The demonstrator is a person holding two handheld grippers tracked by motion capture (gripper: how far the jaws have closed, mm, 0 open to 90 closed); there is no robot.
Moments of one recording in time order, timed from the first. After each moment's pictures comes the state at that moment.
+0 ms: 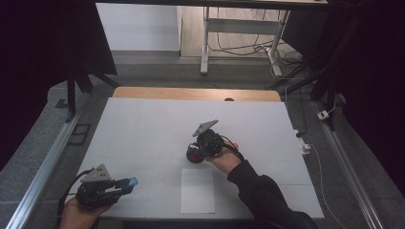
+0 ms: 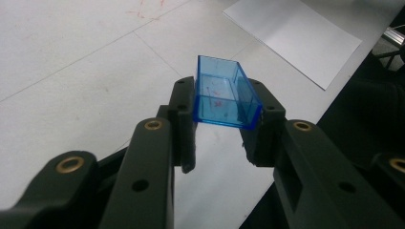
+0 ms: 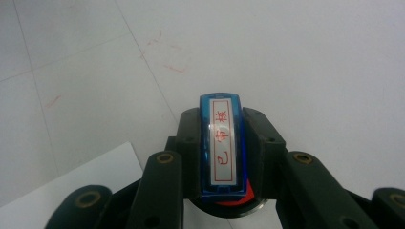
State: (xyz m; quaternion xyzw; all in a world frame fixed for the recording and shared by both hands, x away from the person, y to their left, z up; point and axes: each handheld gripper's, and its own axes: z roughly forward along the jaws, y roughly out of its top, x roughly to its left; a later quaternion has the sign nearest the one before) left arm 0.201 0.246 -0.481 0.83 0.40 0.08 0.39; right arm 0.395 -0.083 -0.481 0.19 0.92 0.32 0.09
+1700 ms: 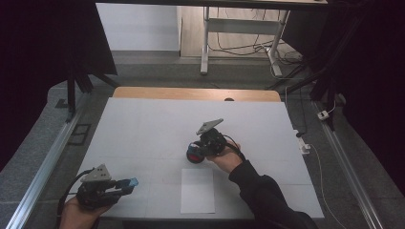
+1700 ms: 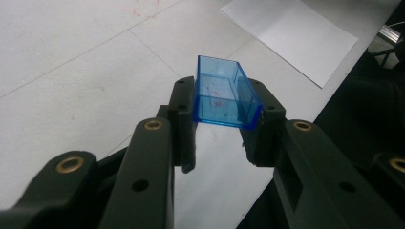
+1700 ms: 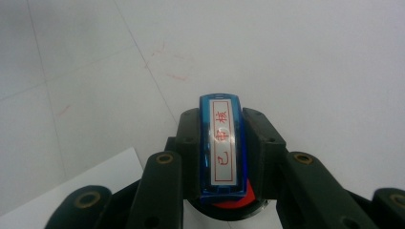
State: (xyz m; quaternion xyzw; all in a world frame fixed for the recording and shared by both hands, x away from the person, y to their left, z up) left arm 0.201 0.246 -0.481 0.83 0.39 0.07 0.39; right arm 0.399 -0.092 -0.481 0.20 0.91 0.36 0.07
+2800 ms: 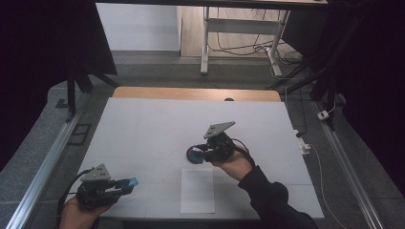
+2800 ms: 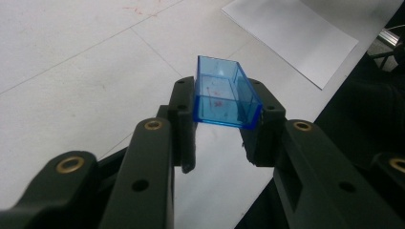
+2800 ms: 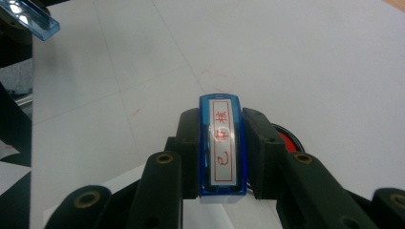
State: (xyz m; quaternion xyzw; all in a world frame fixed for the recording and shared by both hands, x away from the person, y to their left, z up) left arm 0.202 0.247 -0.481 0.83 0.40 0.07 0.39; right arm 0.362 -0.112 -0.445 0.18 0.90 0.40 0.04
